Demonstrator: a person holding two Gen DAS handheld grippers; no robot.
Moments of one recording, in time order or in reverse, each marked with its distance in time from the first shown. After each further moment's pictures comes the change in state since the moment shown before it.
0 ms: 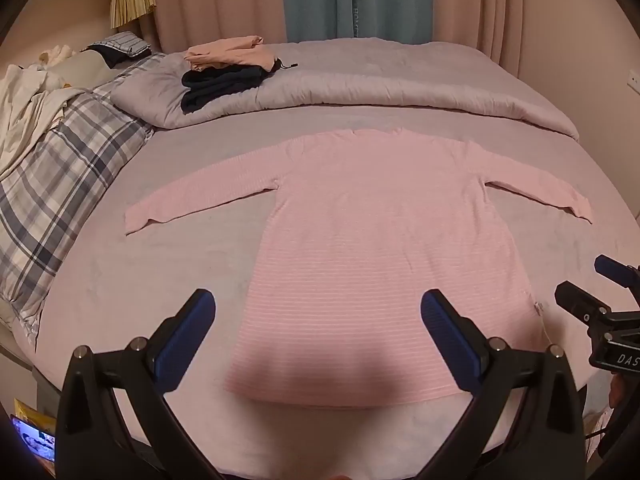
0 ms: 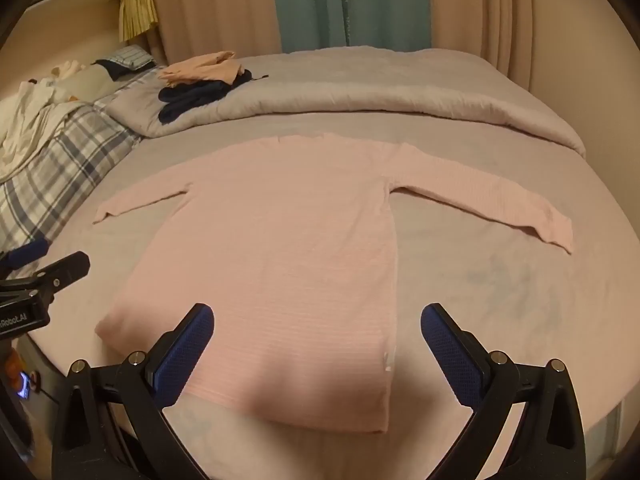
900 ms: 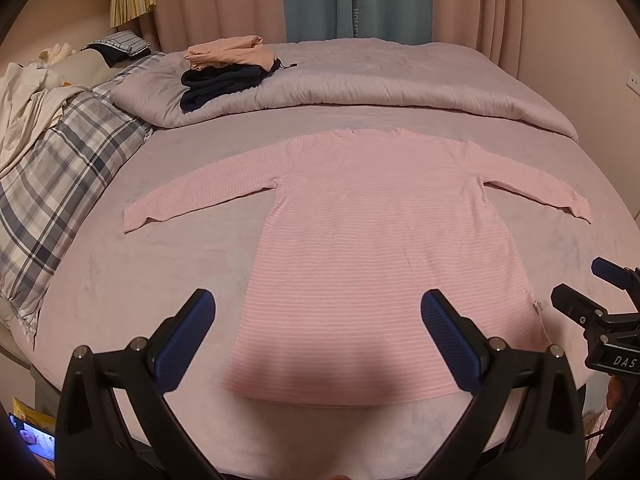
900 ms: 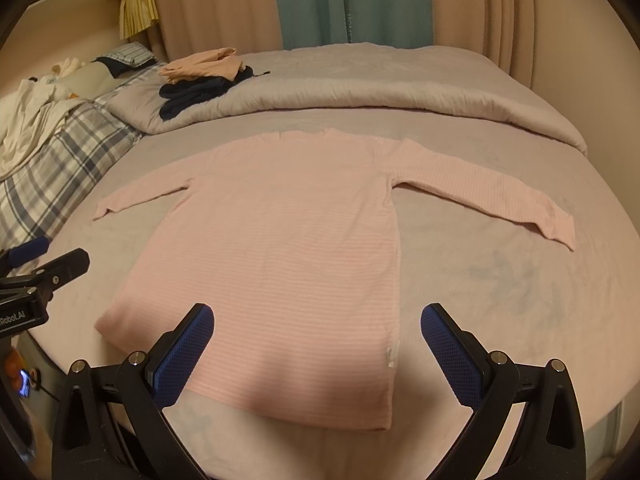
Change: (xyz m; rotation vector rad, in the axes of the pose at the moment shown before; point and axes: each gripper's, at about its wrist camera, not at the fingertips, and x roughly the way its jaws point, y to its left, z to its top) left arm 0.002 -0.001 0.000 -0.009 -0.002 -0.002; right arm 0.003 0.000 -0.002 0.001 0.011 0.001
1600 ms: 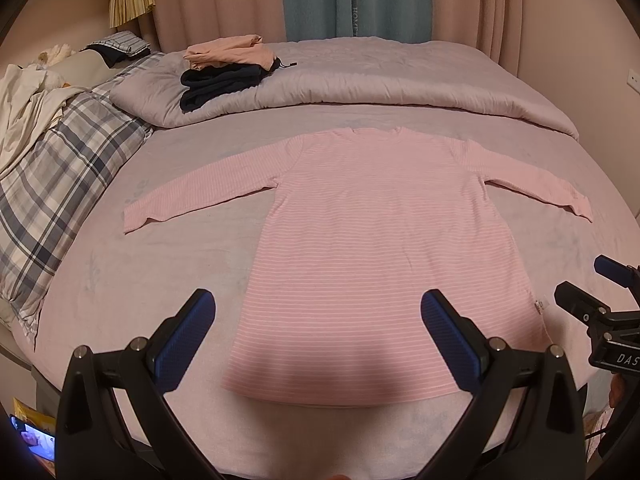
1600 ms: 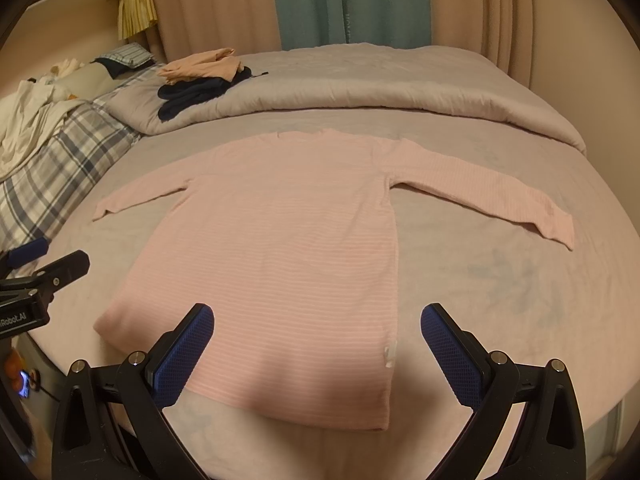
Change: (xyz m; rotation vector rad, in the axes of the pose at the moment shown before) left arm 0.000 -0.004 -0.002 0.005 0.002 0.004; right arm 0.000 0.000 -0.001 0.000 0.000 -0.004
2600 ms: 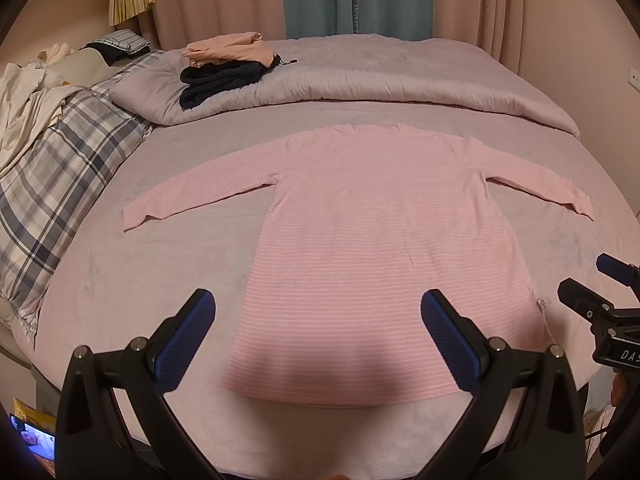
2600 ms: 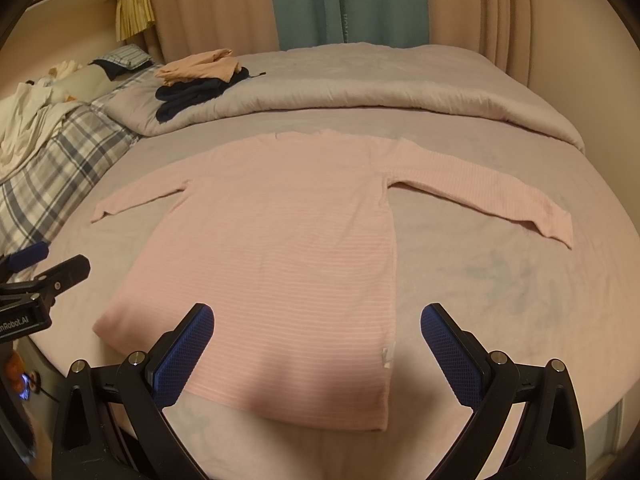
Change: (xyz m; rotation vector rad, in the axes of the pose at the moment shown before) left arm 0.001 0.005 -0.002 0.000 0.009 -0.005; right arm -0.001 -0.002 0.002 0.006 -0.001 -0.002
